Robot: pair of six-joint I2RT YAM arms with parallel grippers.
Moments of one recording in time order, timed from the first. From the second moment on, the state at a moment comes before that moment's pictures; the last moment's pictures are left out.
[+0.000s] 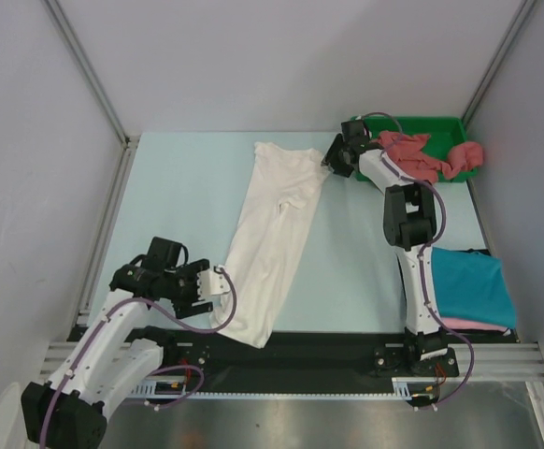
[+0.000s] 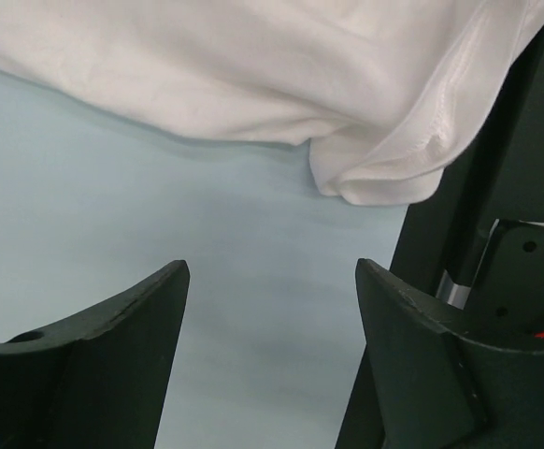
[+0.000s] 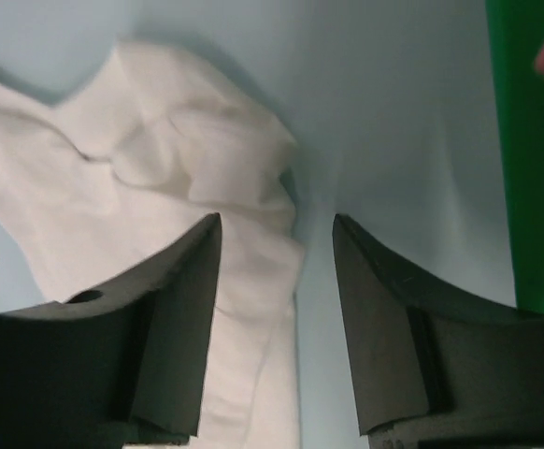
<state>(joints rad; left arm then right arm) -0.28 0.77 0.61 -1.02 0.41 1.11 0.23 2.46 2.07 -0.42 -0.03 0.70</state>
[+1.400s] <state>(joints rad) -0.79 1.03 0.44 -0.65 0.49 1.28 0.24 2.19 1.99 -0.12 -0.14 0.74</state>
